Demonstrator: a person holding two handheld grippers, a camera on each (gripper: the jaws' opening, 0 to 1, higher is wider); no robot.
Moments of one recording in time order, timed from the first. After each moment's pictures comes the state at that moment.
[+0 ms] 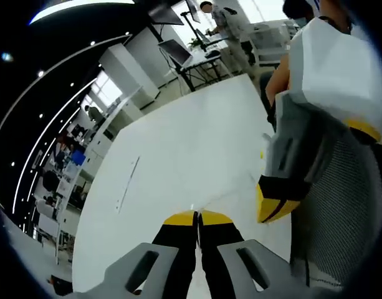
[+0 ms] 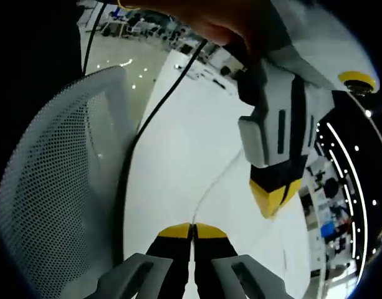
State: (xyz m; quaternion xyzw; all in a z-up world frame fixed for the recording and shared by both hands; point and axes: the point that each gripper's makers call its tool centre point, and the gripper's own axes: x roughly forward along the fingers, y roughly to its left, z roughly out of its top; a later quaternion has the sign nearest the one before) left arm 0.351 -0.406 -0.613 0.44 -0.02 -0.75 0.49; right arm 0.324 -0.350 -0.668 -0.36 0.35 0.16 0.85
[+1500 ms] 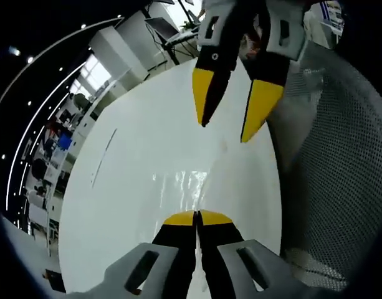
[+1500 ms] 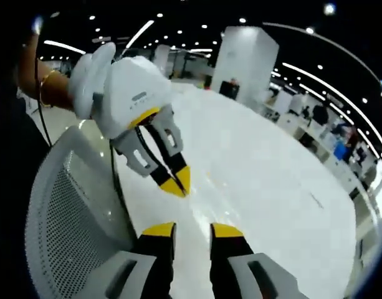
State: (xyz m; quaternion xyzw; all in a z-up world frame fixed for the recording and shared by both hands) left arm 0.364 -0.367 -0.709 0.48 0.03 -0.74 0.46; right arm 0.300 -0.378 -0.661 -0.10 0.35 0.05 0.93
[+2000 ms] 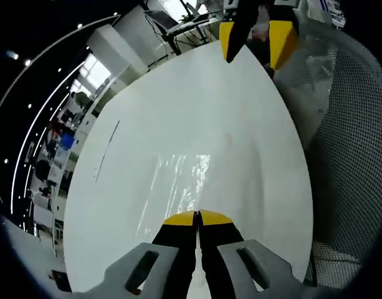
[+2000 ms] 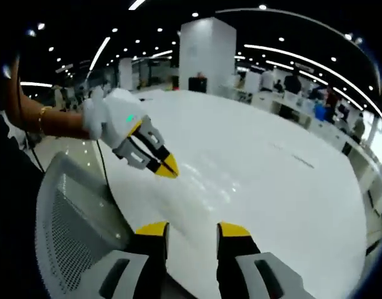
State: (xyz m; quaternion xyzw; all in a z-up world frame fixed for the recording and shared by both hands) left arm 0.404 -0.394 -0.725 0.50 0.02 -0.73 0.48; right arm 0.267 -0.404 -0.664 0.02 0.34 -0.02 0.94
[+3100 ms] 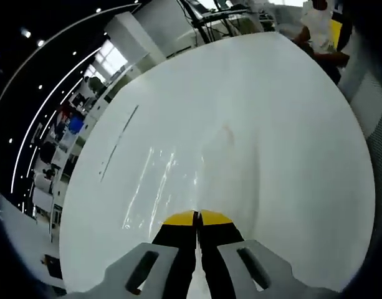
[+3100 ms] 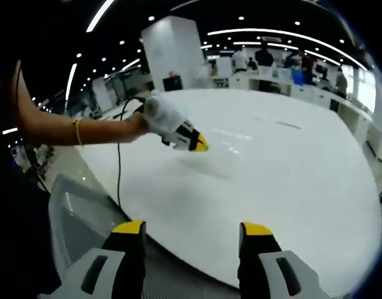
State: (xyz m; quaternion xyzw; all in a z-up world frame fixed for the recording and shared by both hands) left arm 0.451 -0.505 -0.749 0.48 0.05 -0.70 0.52; right arm 0.233 -0.411 -0.673 0.12 0.34 -0.07 0.93
